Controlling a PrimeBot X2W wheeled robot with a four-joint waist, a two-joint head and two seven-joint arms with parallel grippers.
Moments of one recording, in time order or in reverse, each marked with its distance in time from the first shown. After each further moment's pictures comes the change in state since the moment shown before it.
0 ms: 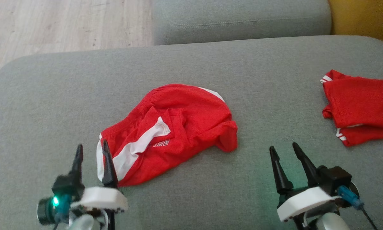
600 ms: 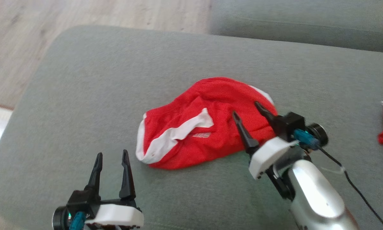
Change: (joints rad) left arm 0.104 -0.007 -0.066 -0.150 0.034 0.002 -0.008; right arm -0.333 -0.005 0.181 0.147 -0.068 0.000 0.152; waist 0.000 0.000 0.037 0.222
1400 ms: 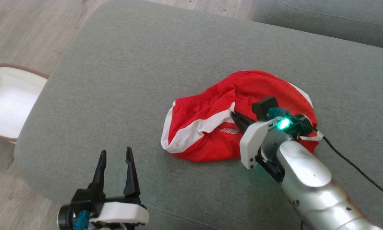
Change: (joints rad) left arm -0.002 -0.046 0.018 -0.001 0.019 -0.010 -0.001; right arm -0.234 -0.011 0.175 0.349 0.132 0.000 0.159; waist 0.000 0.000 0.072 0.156
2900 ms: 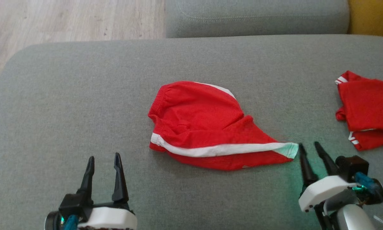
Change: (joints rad) left arm 0.041 0.050 0.033 -0.028 0.004 0.008 0.028; right arm 0.511 -0.008 -0.506 -0.414 -0.135 0.000 -0.202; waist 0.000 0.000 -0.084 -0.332
